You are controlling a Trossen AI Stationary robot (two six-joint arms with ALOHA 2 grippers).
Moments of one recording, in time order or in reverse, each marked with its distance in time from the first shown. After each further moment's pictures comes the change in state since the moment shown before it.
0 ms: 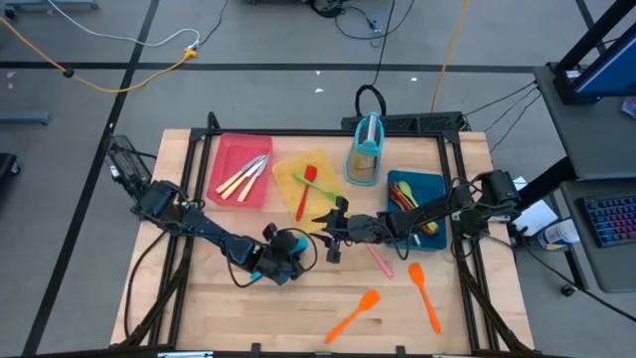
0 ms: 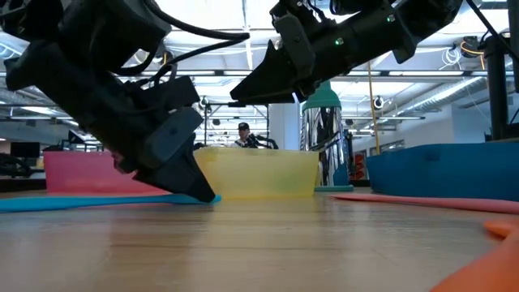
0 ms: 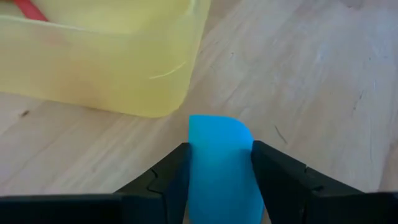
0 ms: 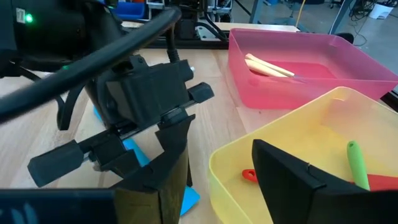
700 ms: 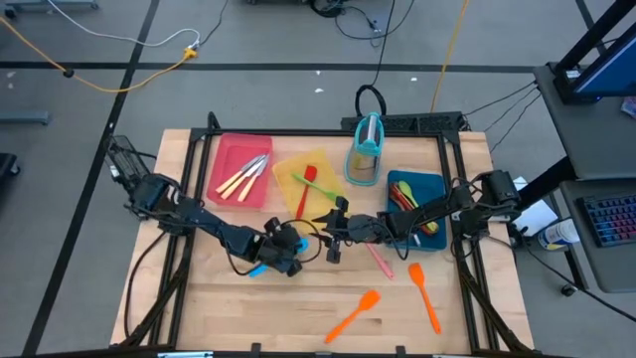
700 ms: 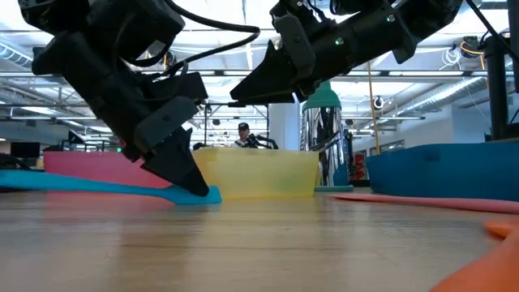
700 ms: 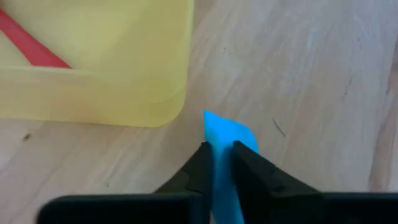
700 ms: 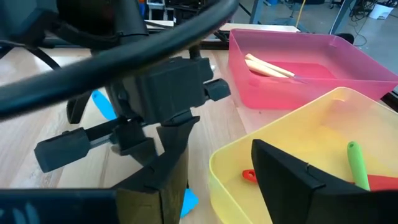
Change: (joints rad) left arm 0.056 -0.084 -0.005 -0.065 0.174 0.154; right arm 0.000 0.000 0.000 0.001 -0.001 0.000
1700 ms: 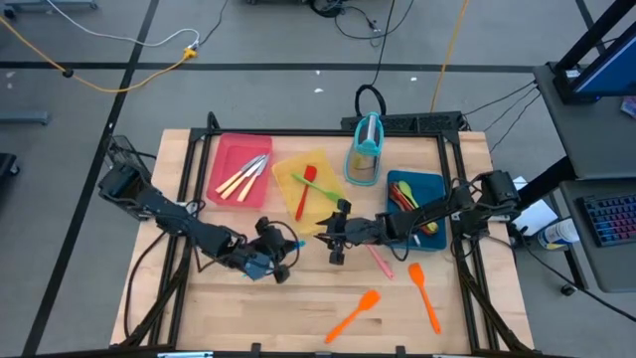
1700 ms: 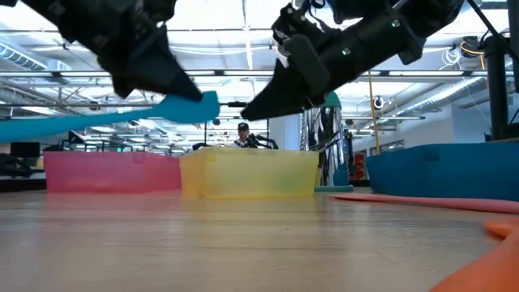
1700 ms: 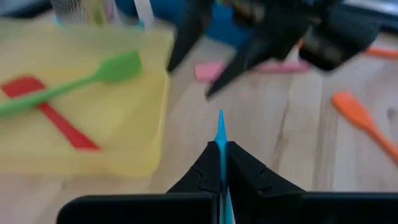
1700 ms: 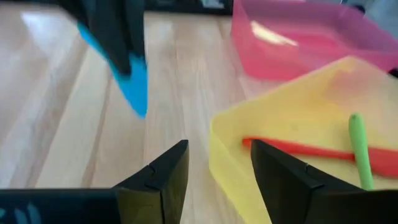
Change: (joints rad) left arm -0.122 -0.321 -0.003 0.071 -0.234 0.098; right arm 0.009 0.000 0.000 -0.124 0.000 0.007
